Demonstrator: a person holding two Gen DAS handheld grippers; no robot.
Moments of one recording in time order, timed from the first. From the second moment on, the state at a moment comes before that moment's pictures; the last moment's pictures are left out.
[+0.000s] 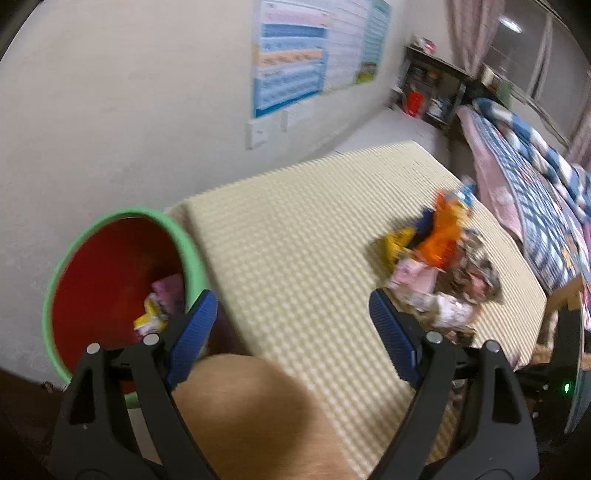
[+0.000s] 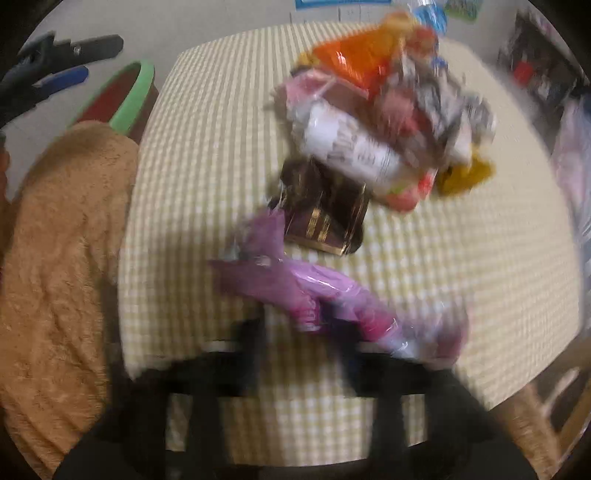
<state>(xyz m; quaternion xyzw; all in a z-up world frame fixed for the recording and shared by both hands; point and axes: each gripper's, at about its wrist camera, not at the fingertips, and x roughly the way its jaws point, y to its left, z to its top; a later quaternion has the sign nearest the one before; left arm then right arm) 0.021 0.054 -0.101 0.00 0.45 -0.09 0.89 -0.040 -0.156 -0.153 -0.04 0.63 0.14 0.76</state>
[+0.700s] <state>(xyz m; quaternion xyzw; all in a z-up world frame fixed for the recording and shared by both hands) 0.128 -0.127 -0.150 0.03 0.52 -0.20 0.83 -0.052 -0.285 -0.080 0.28 0.48 0.11 0.82</state>
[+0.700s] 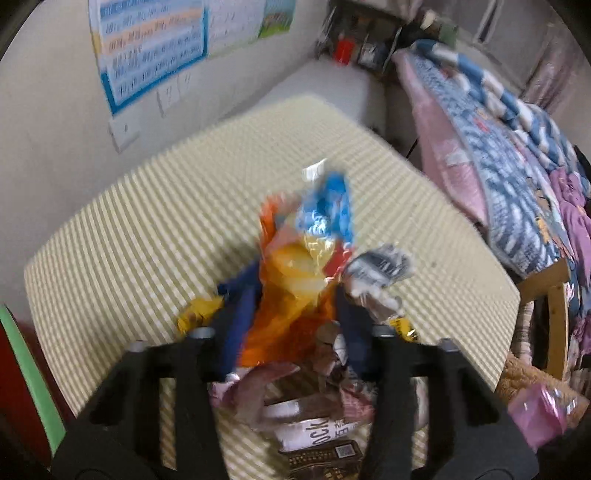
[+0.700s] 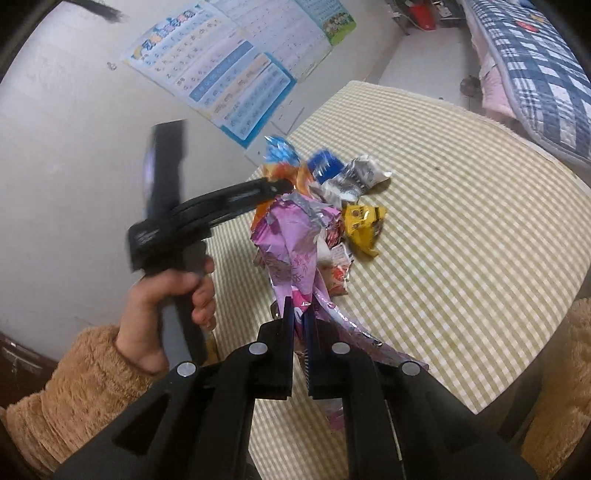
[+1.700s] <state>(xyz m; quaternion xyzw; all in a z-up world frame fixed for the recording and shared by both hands) 0.010 0.019 -0.051 -0.02 0.40 -0.17 0.90 -0.042 -0.234 -0.067 0.22 0.45 0.15 0.85</state>
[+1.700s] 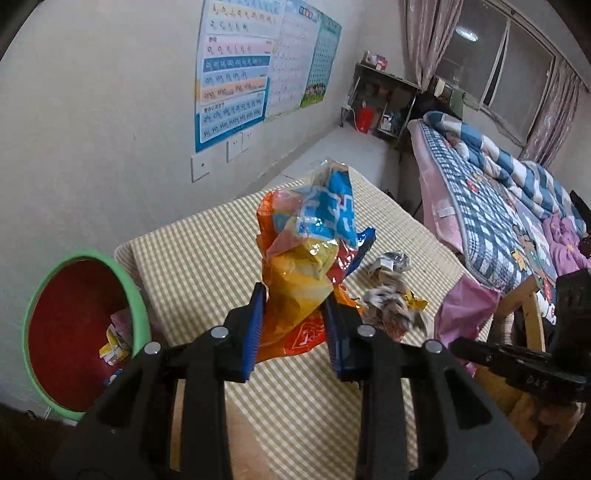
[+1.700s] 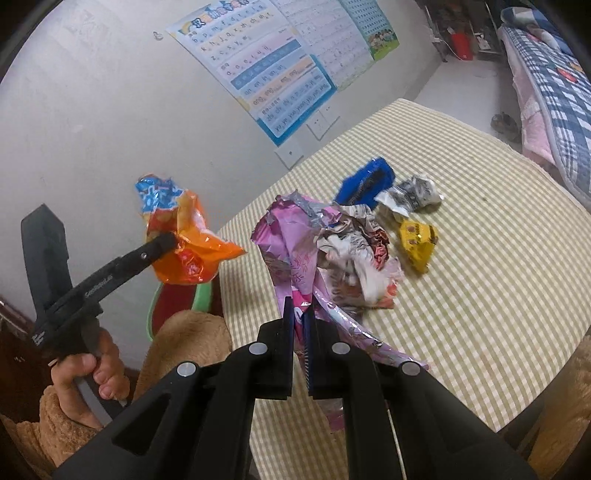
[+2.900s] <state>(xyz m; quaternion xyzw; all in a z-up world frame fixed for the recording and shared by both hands) 0.019 0.187 -0.068 -0.06 0.39 0.00 0.92 0.038 -0.047 -0.043 0.19 0.46 0.27 0.82</state>
